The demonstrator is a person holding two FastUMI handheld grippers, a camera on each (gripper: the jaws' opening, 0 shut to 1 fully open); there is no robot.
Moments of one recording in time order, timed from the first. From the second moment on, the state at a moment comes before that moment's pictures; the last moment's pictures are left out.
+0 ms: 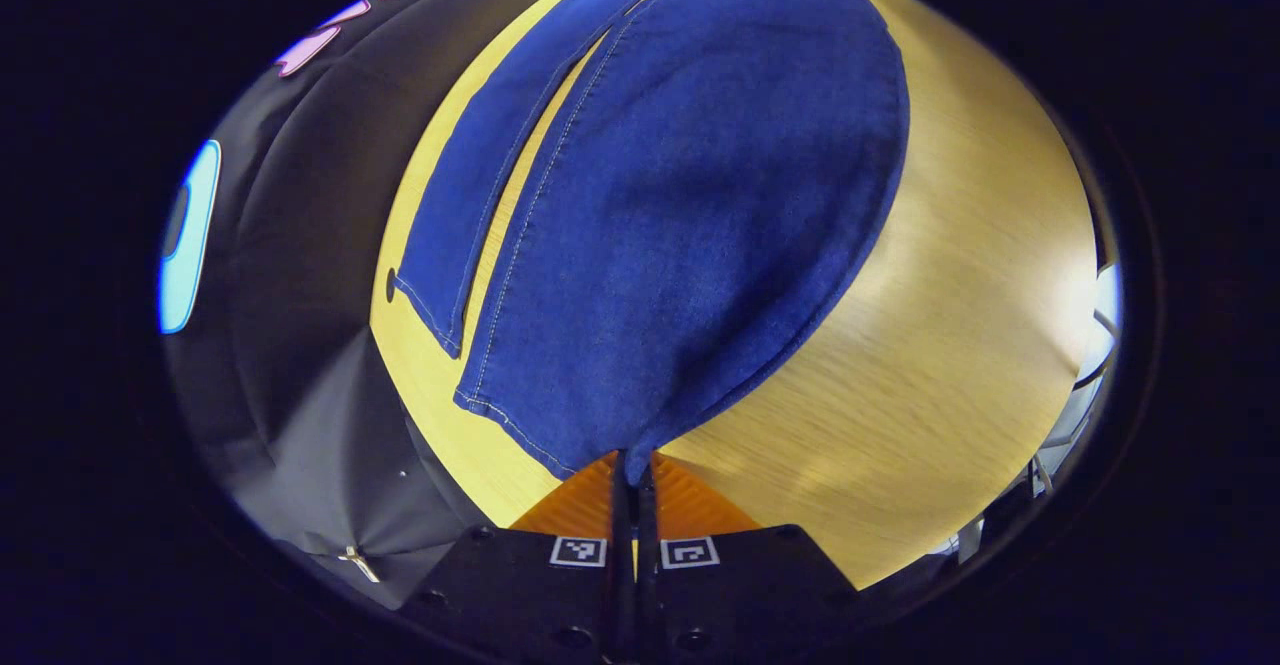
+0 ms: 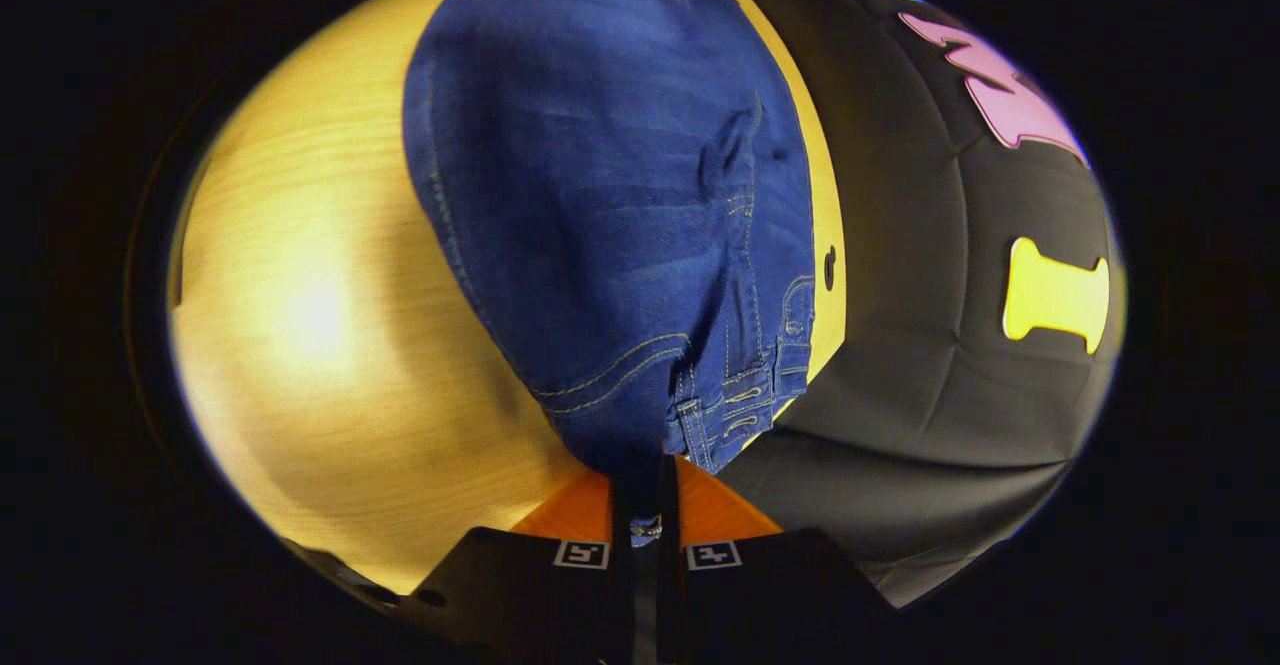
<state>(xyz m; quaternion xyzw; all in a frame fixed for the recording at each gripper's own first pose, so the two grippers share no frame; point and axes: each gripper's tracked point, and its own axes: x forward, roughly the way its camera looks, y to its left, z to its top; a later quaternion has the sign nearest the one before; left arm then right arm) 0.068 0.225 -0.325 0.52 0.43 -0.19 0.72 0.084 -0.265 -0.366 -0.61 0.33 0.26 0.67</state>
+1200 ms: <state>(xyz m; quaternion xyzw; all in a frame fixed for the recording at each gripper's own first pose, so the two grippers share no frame) 0.302 0.205 -0.202 0.14 0.49 -0.16 0.84 0.301 -0.203 -0.182 -0.18 0.37 0.01 0.91</state>
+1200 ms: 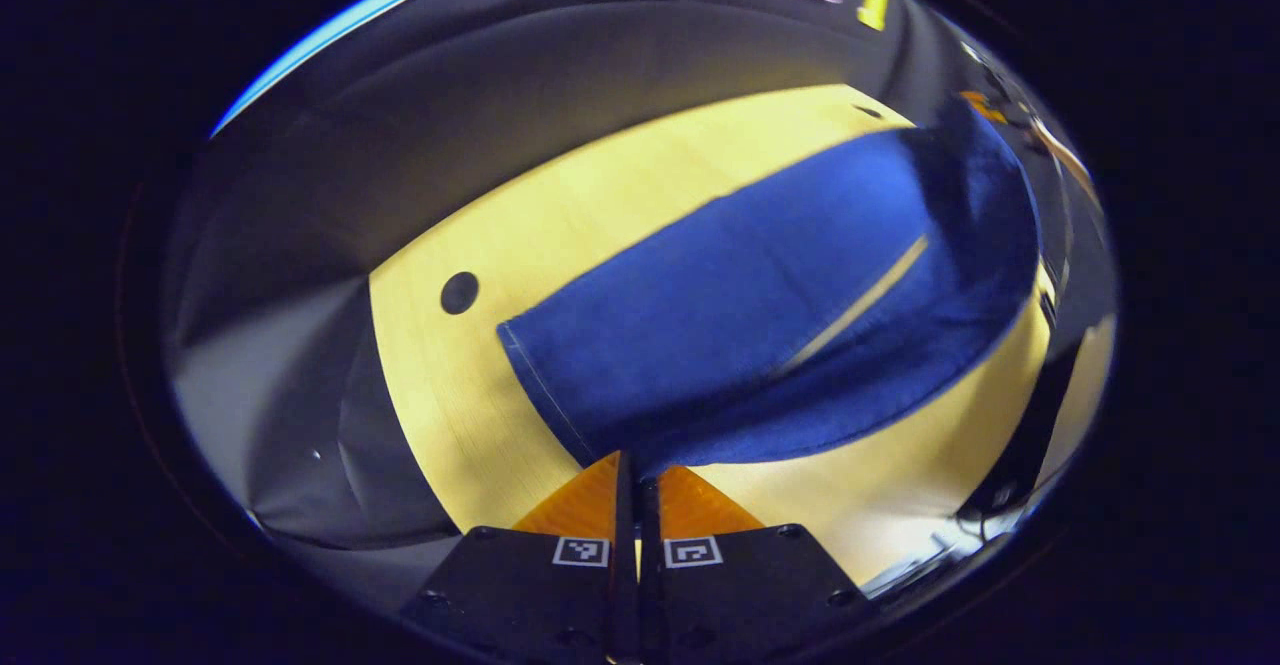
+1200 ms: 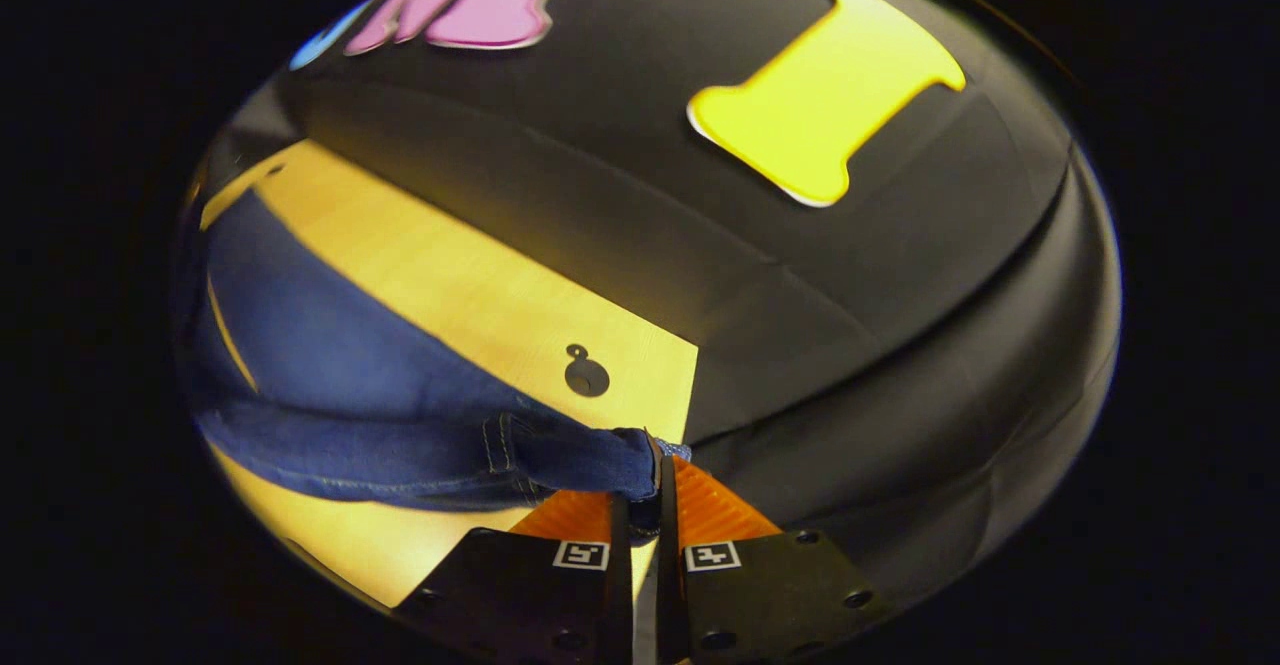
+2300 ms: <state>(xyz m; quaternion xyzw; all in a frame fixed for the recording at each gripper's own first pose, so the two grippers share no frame) 0.340 0.187 -0.113 0.01 0.16 0.06 0.99 0.245 -0.211 -0.096 0.12 0.29 -0.17 0.94</state>
